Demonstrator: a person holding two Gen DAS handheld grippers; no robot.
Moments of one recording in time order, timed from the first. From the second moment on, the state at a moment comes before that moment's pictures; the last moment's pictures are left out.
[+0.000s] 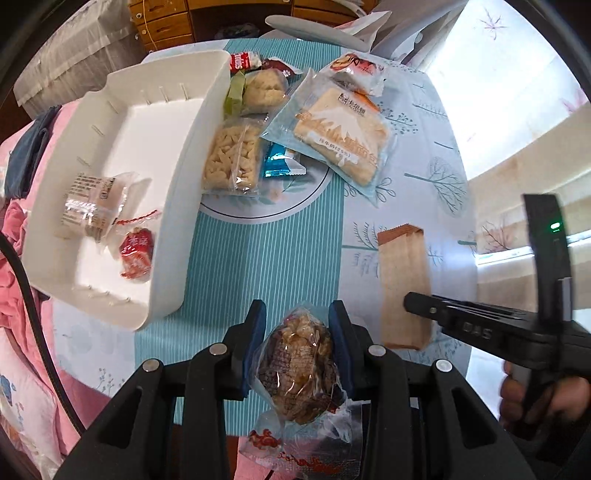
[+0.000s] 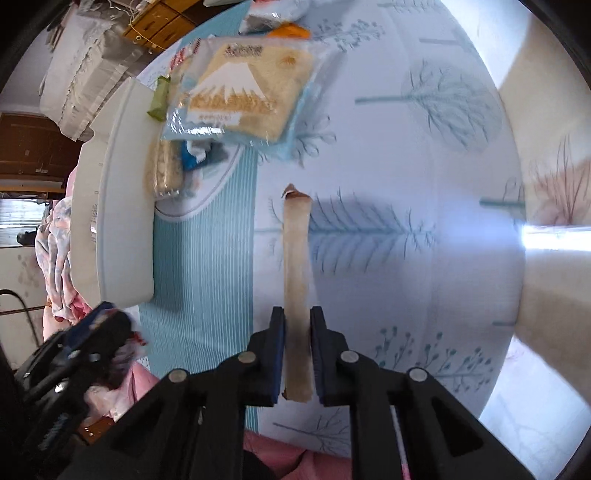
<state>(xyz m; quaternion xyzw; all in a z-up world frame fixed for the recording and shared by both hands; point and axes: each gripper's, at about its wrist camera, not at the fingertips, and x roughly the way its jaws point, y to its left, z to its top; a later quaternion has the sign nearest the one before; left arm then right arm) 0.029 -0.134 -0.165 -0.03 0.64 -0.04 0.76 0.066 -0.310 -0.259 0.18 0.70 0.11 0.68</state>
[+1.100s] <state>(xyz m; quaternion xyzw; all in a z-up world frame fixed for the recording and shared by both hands) 0.062 0.023 -0.085 -0.07 0.59 -0.05 0.81 0.054 -0.241 -0.176 0.29 0.56 0.16 0.76</state>
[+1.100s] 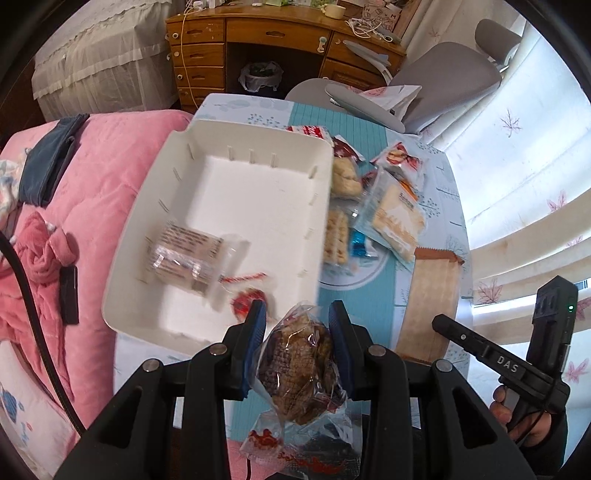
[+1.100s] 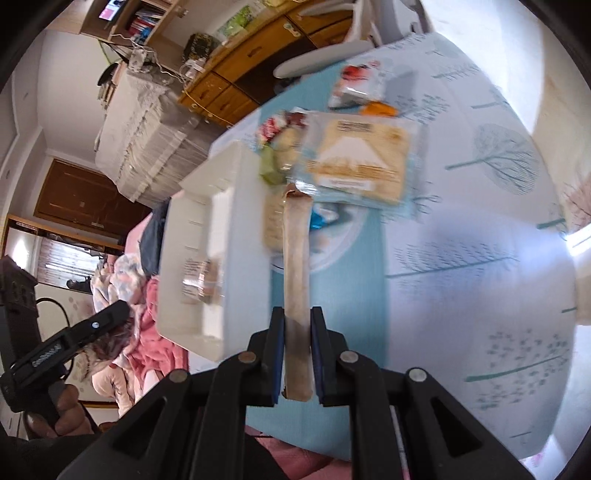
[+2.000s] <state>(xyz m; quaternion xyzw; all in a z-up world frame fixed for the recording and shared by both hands) 0.115 0.146 -0.125 -0.03 0.61 -0.12 0.78 0.072 -0.048 -0.177 0.28 0.55 0.17 0.77</state>
